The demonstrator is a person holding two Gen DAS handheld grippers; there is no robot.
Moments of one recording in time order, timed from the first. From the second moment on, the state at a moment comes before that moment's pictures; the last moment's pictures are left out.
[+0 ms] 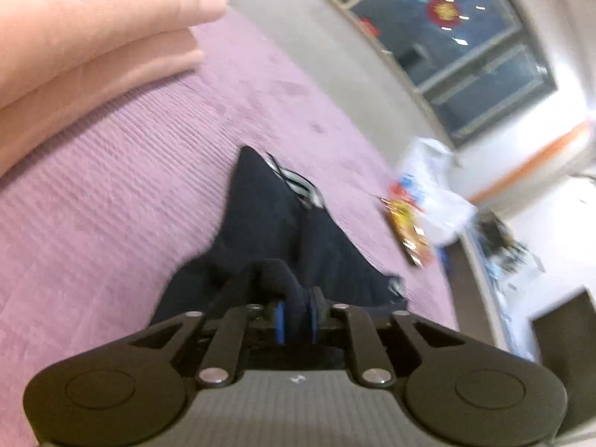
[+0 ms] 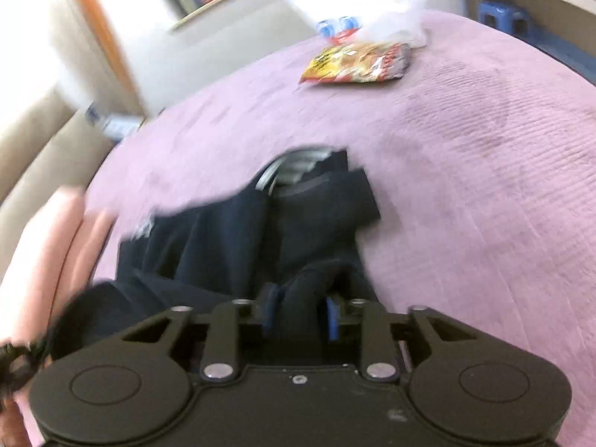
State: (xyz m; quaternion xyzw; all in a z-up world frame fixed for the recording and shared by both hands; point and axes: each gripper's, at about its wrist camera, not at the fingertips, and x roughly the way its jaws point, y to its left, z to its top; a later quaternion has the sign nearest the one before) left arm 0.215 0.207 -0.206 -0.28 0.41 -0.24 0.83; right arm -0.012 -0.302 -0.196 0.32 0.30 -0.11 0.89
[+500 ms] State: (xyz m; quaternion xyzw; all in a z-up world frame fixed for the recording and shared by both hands) left arm 0.295 0.165 -0.253 -0.07 0.44 -0.23 0.87; right arm 0.051 -0.312 -0.233 0.22 0.34 -0.09 0.91
